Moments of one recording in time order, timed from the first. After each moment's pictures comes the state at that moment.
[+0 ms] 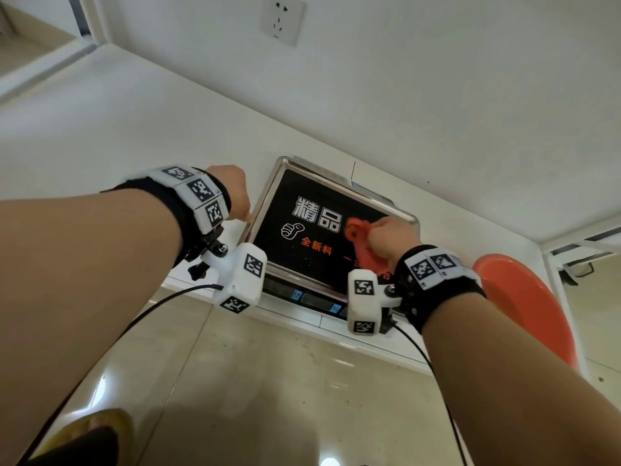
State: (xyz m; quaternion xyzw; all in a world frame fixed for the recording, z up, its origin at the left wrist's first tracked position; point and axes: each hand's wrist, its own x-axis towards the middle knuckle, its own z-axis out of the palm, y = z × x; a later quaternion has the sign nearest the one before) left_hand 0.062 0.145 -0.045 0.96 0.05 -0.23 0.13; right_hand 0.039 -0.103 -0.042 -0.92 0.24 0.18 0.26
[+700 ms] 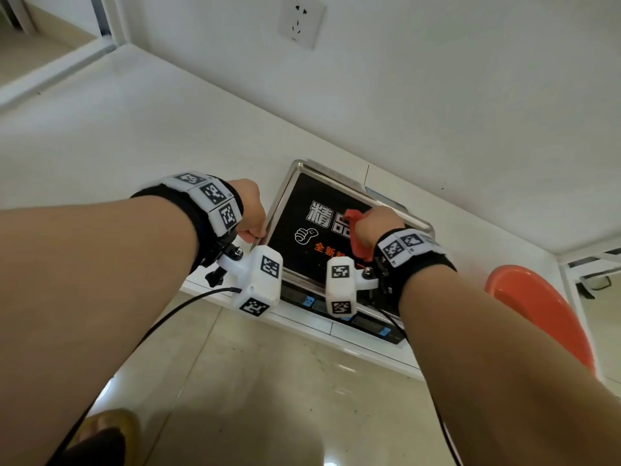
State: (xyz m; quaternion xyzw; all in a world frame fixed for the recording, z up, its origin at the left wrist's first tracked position) left_hand 0.054 0.149 -0.051 0.89 0.10 -0.30 0.32; right_hand 0.075 -0.060 -0.052 -0.96 0.10 0.25 -0.01
